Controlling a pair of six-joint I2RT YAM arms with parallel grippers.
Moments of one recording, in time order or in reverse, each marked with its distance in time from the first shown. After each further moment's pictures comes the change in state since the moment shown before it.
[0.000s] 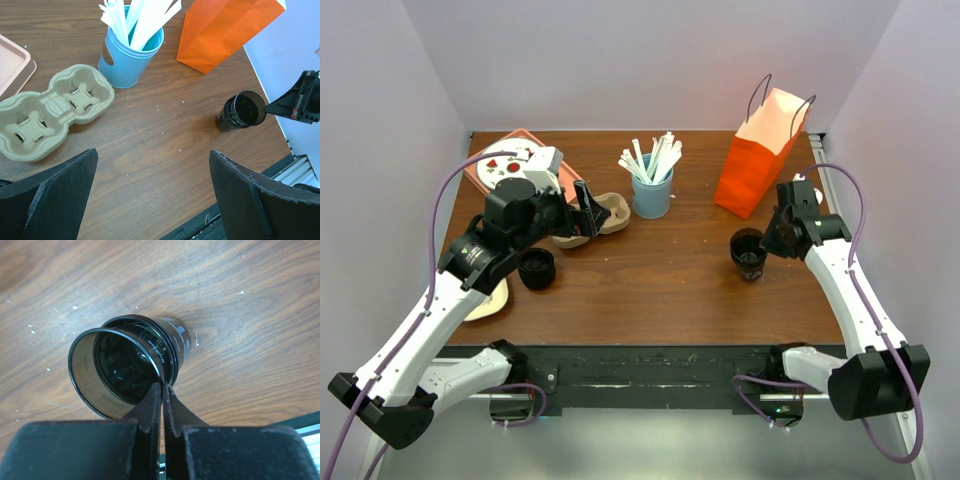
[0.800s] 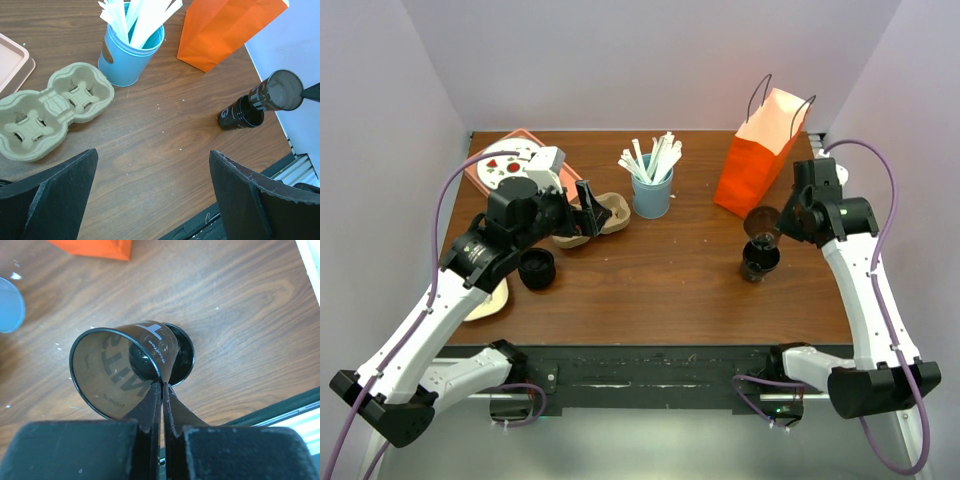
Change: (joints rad) left arm 0.000 0.012 0.000 0.000 0.003 0.000; right arm 0.000 -0.001 0.282 -0.205 0.093 0.030
